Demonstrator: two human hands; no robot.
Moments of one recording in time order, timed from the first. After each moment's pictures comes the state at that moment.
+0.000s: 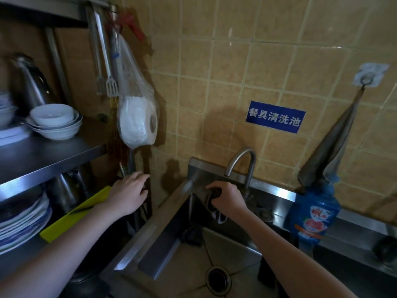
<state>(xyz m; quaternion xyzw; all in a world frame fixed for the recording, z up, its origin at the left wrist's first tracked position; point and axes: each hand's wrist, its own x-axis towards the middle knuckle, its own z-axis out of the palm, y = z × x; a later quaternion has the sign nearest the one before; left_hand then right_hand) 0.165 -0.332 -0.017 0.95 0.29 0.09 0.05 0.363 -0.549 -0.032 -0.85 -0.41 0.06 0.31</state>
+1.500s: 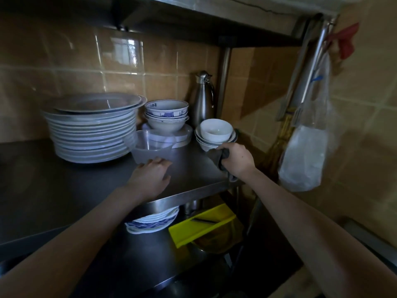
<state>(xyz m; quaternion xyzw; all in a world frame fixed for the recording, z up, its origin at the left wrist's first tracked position) -0.079 -0.093 0.032 0.85 0.51 0.13 -0.02 0.178 -0.096 0.056 -0.70 -0.66 0.00 0.25</state>
